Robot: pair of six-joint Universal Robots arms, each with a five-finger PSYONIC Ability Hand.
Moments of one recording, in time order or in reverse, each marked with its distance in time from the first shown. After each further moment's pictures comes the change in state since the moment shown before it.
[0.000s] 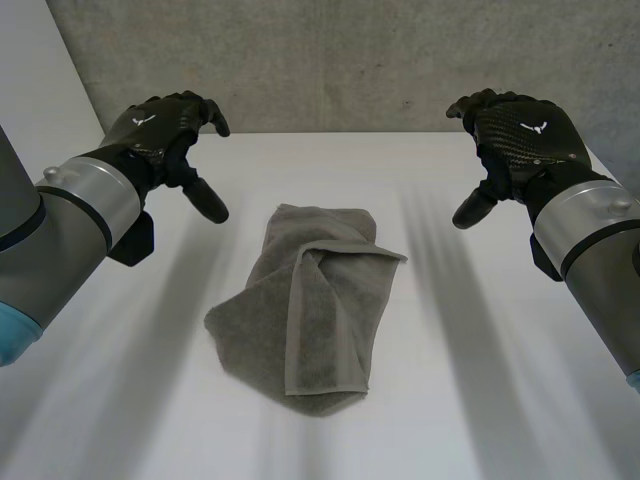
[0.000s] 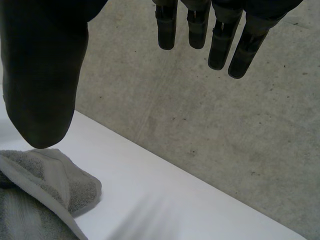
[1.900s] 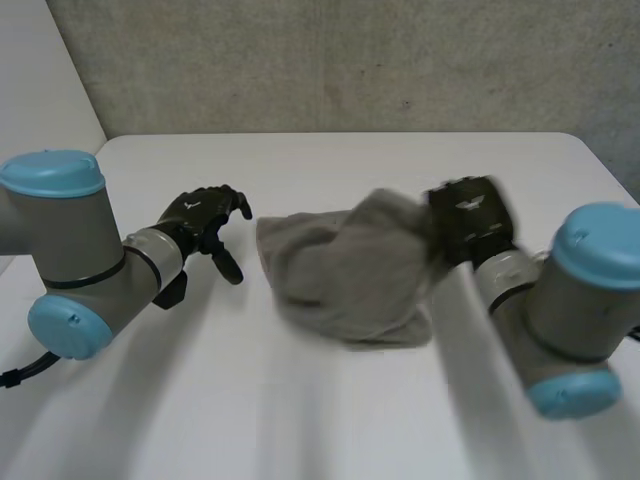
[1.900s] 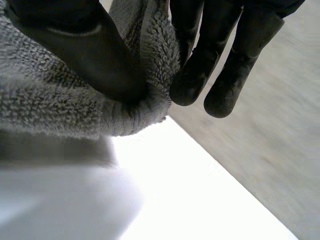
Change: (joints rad) left arm 0.079 -0.366 -0.003 0.158 0.161 0.079; right arm -0.008 0.303 0.113 -0.368 0.019 -0.278; left_hand 0.000 -0.002 0.000 0.000 0.000; right_hand 1.087 1.074 1.097 1.076 1.098
